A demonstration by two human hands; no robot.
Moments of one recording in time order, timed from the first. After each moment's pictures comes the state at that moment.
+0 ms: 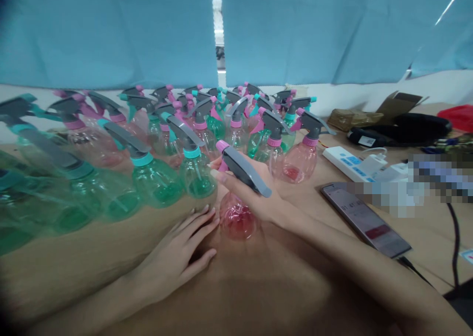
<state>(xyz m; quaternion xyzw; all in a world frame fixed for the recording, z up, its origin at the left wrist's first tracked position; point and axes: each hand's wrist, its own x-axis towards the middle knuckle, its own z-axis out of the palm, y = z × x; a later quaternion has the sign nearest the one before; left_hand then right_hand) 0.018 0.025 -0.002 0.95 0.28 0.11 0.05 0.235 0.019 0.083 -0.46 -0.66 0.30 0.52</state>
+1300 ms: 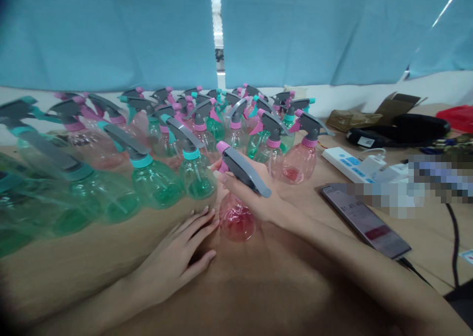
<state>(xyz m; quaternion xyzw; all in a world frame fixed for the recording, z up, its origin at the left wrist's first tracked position) 0.019 0.025 -0.001 0.95 0.29 0.10 0.04 0.243 0.028 0.069 -0.43 -0.70 0.23 0.52</state>
